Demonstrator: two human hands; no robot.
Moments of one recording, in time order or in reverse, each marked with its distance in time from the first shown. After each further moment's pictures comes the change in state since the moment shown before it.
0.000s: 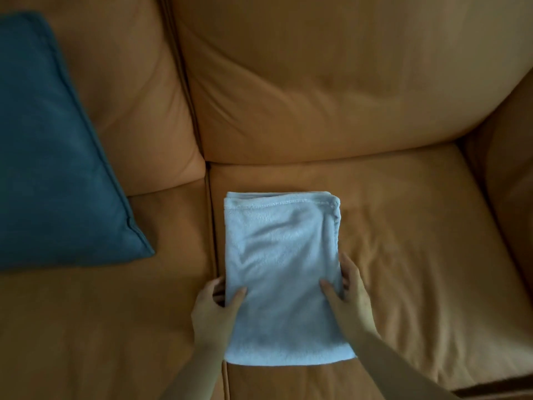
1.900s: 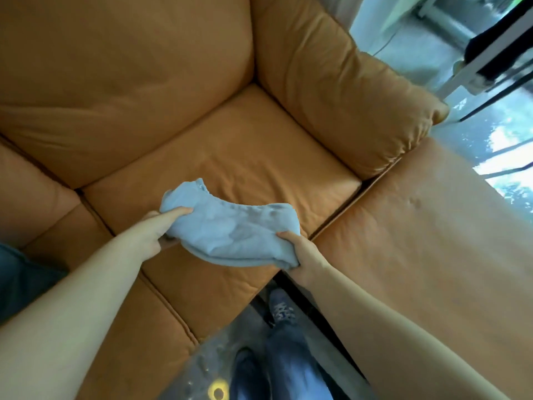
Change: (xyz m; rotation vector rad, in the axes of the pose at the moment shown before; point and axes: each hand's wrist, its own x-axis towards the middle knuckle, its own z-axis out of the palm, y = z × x) left_hand -0.121 0.170 0.020 0.187 -0.526 0.074; right_hand -0.194 0.032 -0.126 1.130 0.121 0.476
